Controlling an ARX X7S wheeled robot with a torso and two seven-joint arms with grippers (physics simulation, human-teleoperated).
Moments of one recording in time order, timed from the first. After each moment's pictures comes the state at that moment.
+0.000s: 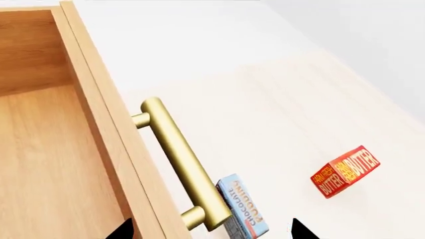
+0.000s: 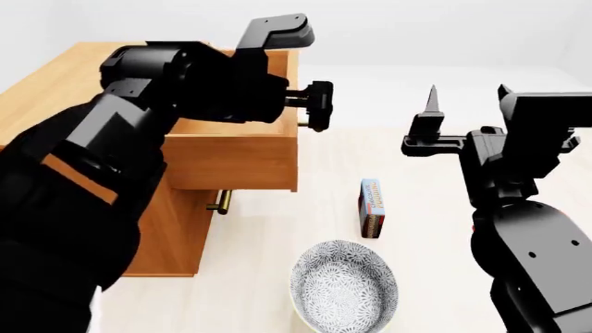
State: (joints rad) left arm -1.70 -0.01 1.10 -1.19 -1.31 -0.85 0.22; right arm 0.62 0.41 -0.08 -0.43 0.44 0.70 0.31
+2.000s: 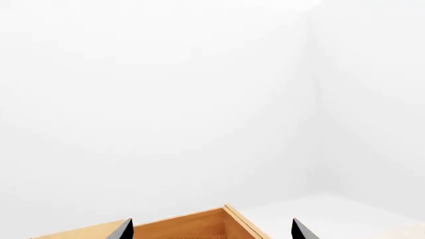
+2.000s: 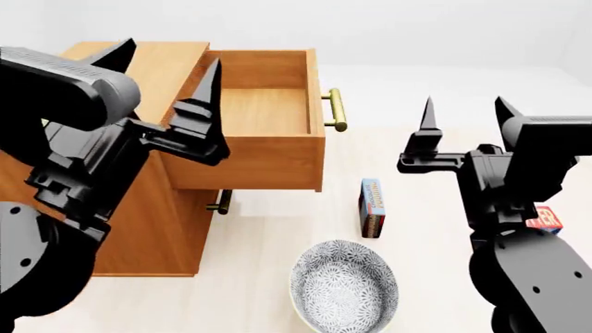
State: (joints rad) left arm -1.12 -1.00 0.90 0.63 -1.21 -0.16 -0.69; right arm 0.51 0.42 -0.08 -0.52 0.46 0.63 0.33
